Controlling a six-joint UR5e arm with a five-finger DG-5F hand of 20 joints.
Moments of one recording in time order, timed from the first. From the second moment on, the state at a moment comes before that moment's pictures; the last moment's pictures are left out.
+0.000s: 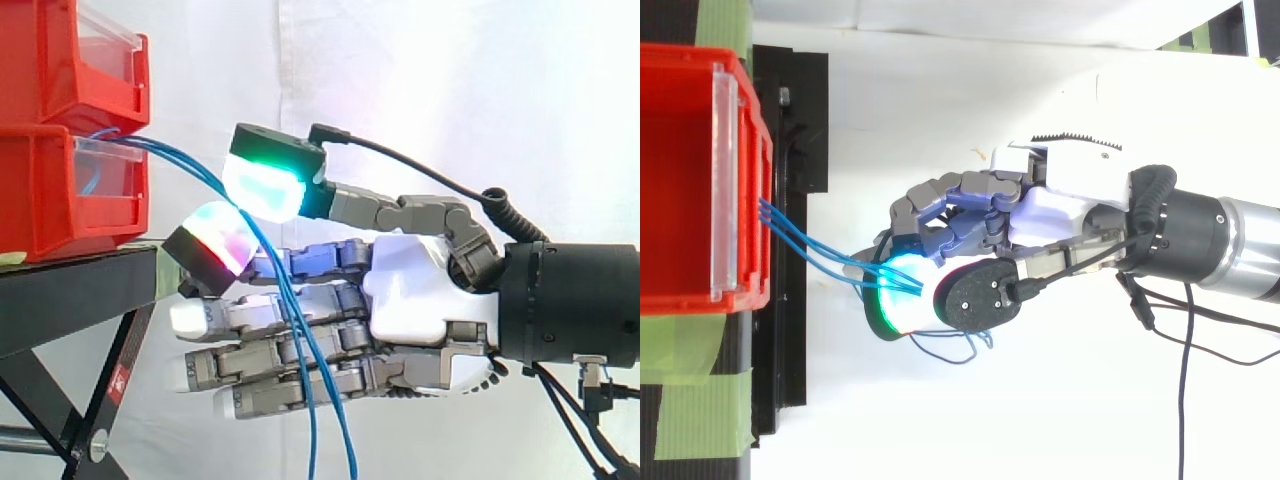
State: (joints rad) arm 0.22 -2.06 -1.82 -2.40 -1.21 0.34
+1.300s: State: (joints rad) arm 0.20 -2.04 -1.82 -2.43 -1.14 0.31
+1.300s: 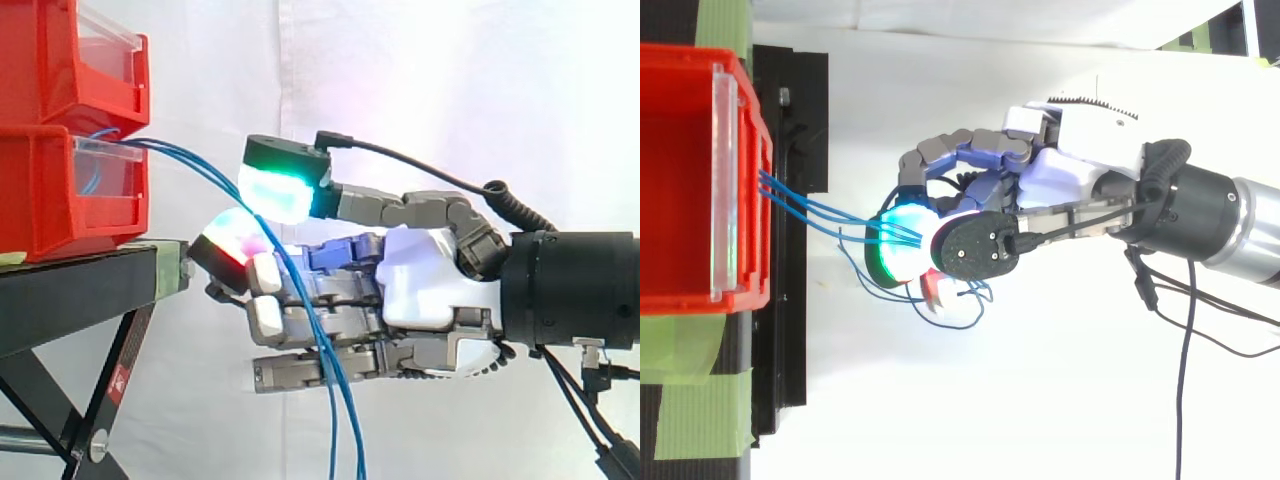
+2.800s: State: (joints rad) arm 0.19 -1.90 -1.82 -2.57 -1.13 -0.15
